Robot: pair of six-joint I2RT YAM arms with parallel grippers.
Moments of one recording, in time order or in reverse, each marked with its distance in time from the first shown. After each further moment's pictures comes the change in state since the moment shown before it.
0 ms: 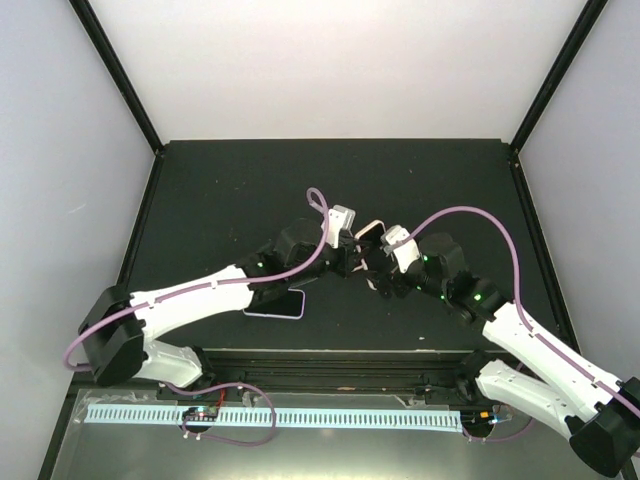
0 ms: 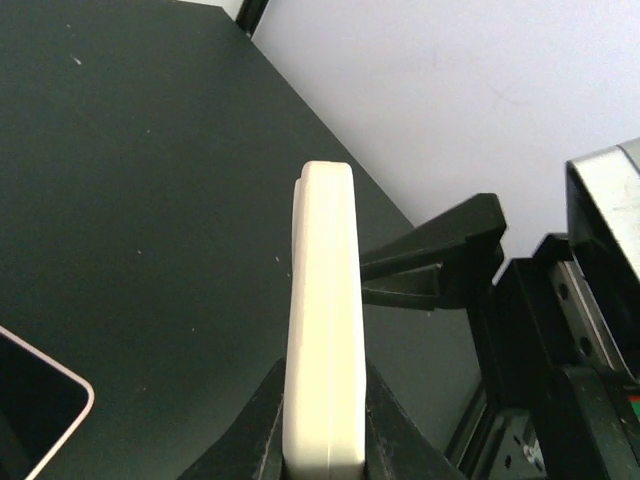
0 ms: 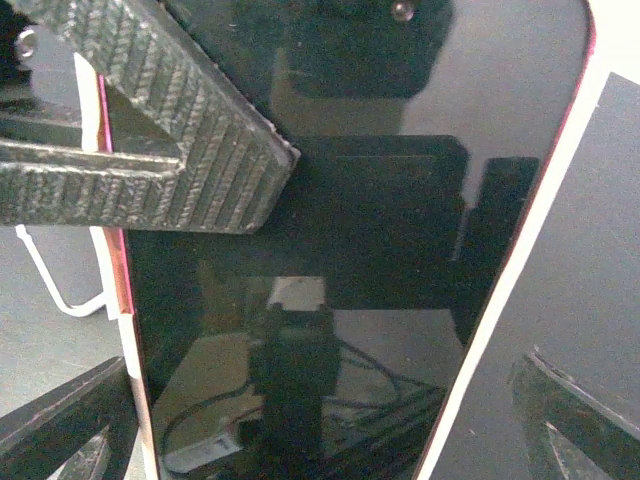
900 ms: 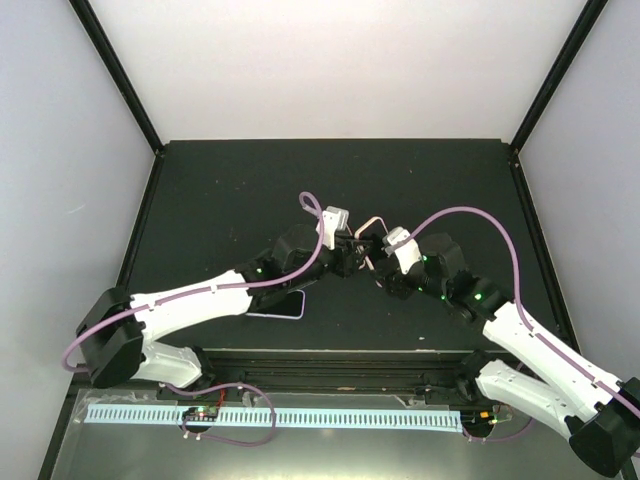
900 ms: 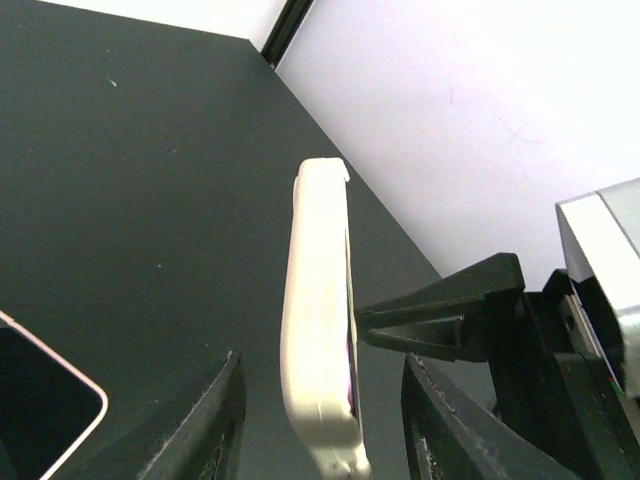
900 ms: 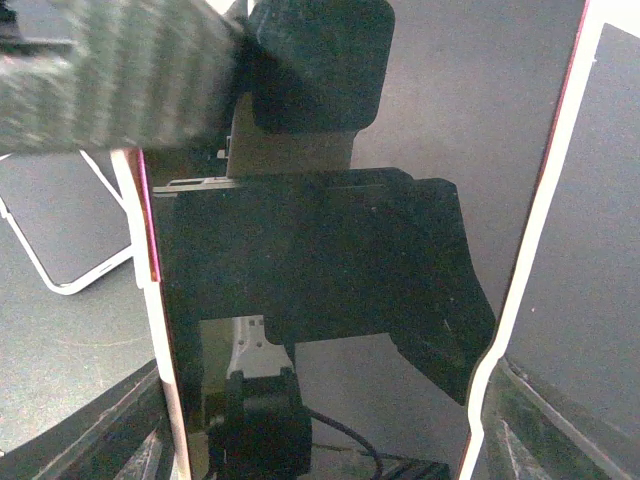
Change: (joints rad) left arm -0.013 -0.053 -0.066 0.053 -0.071 -0.037; right arm -0.002 0.001 0.008 -0.044 -0.015 0.023
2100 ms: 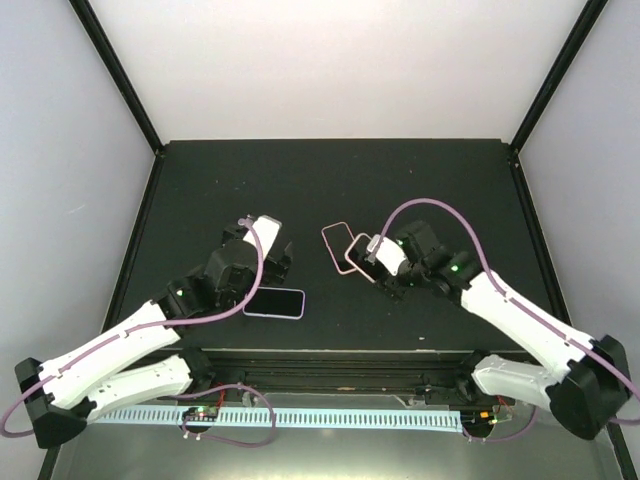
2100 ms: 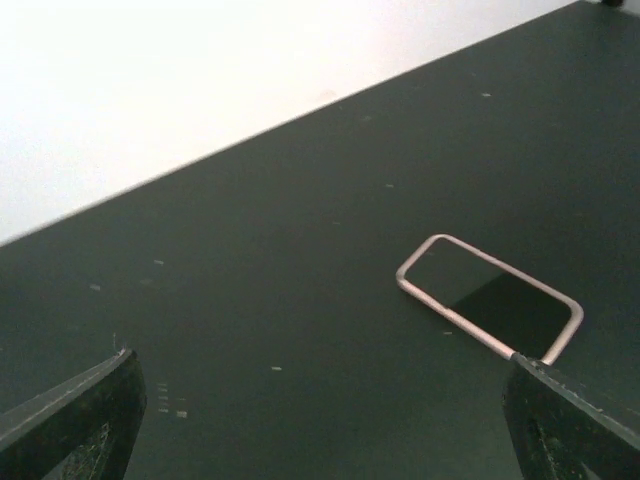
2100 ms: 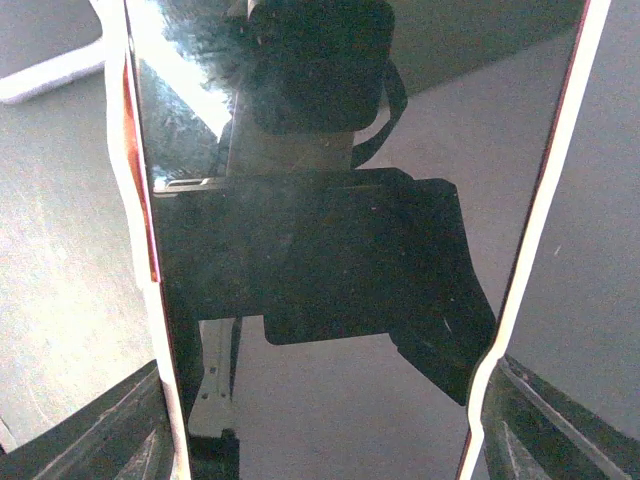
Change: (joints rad) left arm 0.063 -0.502 -0.061 -0.597 -0.578 0.581; right arm 0.000 0.288 0.159 -0.279 0.039 -0.274
